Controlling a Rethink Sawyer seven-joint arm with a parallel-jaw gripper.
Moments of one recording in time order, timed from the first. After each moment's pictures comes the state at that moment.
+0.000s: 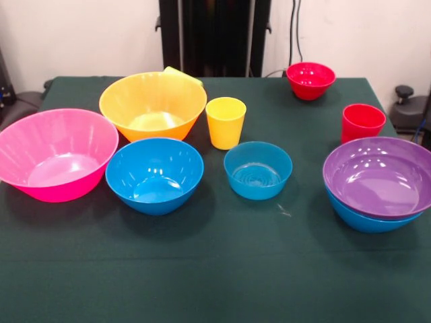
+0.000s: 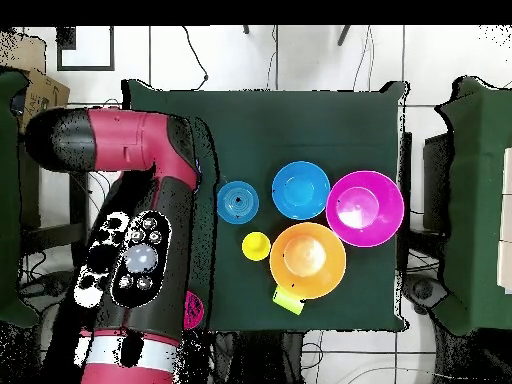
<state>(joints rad) 0.29 -0.46 -0.35 1.12 0.33 0.75 2.24</state>
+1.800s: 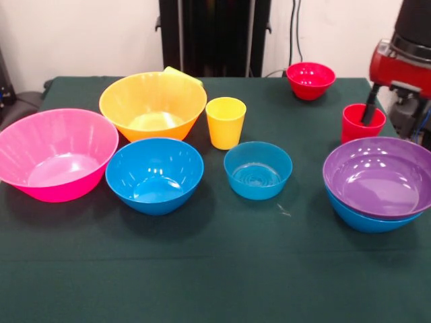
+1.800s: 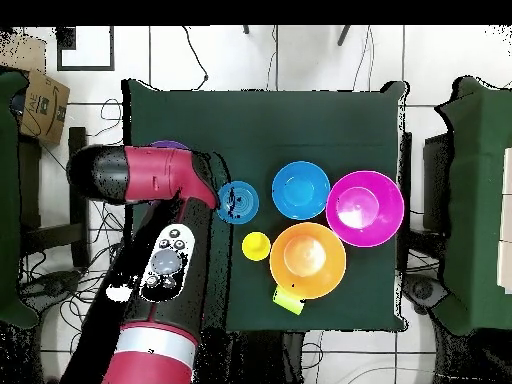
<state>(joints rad) 0.26 -0.48 -0.28 1.31 0.25 0.73 2.24</state>
